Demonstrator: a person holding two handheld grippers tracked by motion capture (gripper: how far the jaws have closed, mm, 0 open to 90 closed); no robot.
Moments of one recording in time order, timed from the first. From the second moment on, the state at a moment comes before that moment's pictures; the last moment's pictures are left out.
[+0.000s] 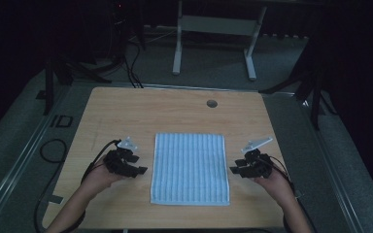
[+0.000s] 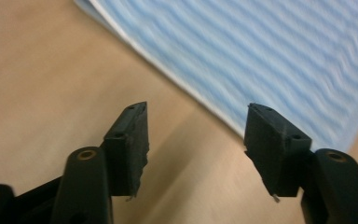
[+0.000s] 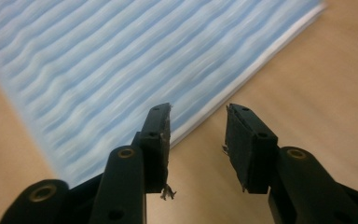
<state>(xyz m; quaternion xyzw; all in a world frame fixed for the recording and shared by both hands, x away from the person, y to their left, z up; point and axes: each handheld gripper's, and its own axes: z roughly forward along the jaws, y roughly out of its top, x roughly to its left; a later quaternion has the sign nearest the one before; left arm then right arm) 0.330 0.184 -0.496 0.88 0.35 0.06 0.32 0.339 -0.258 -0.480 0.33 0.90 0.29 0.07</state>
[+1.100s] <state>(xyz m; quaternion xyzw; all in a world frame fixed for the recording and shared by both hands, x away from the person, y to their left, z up) 0.467 0.139 -0.535 0.86 0.41 0.03 0.29 0.493 -0.202 -0.520 0.40 0.89 0.20 0.07</state>
